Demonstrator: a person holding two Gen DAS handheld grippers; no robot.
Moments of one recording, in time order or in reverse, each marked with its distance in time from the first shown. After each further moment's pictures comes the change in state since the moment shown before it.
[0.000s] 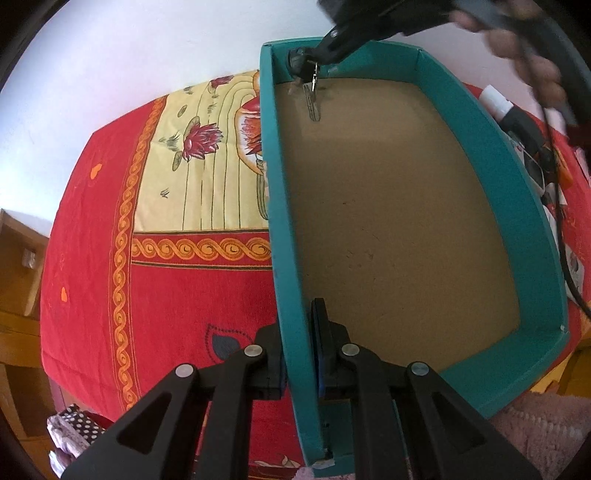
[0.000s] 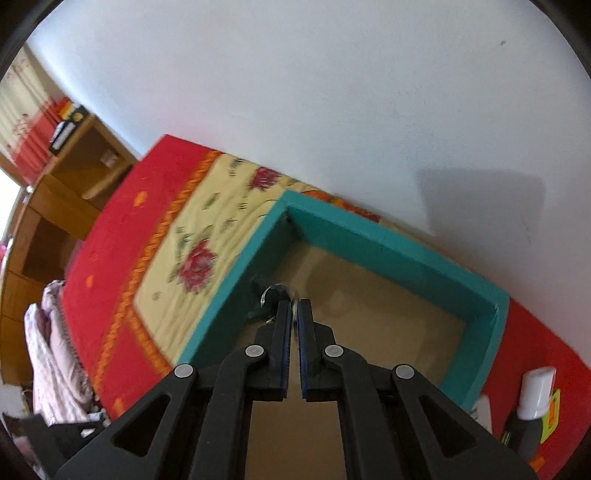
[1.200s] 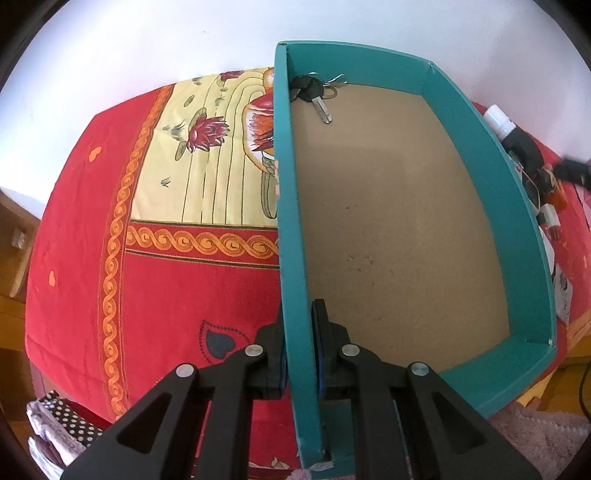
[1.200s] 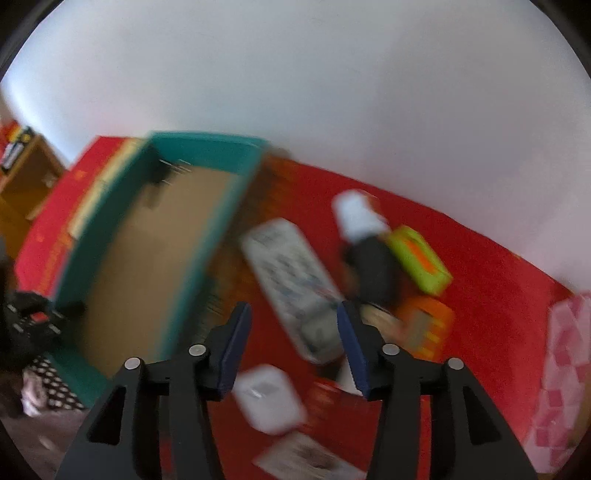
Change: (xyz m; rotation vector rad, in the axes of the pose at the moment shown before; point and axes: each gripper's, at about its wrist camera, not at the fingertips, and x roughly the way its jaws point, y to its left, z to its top) left arm -0.003 0.010 -0.003 -0.080 -0.008 -0.062; right arm -0.121 -0.113 -0.178 0.138 -0.074 -0.290
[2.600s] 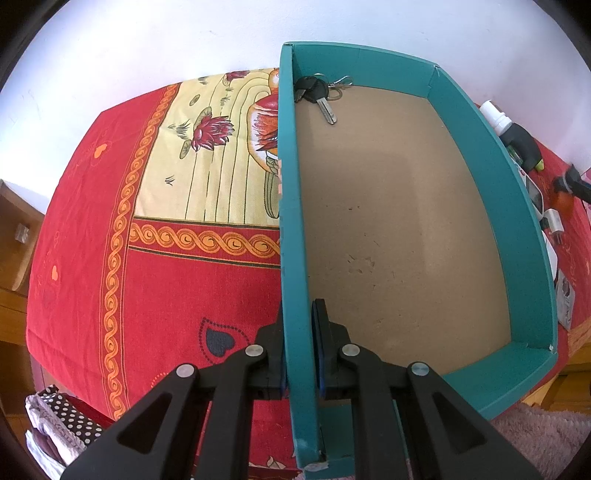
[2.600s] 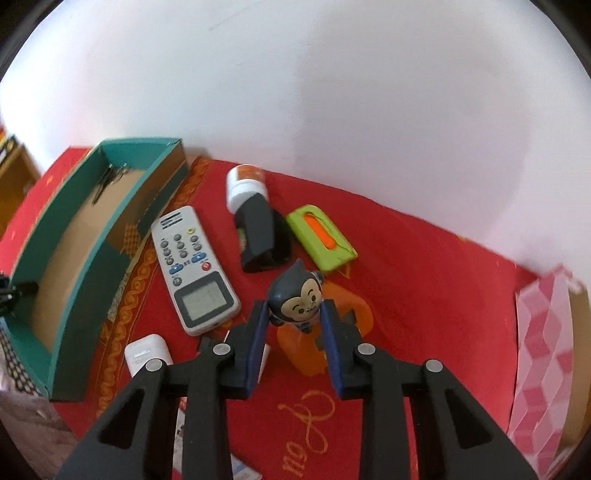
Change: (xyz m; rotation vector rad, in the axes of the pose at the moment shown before) left arm 0.000 0.000 -0.002 -0.010 -0.007 0.018; right arm -0.024 -0.098 -0.055 0.048 -0.111 -0.072
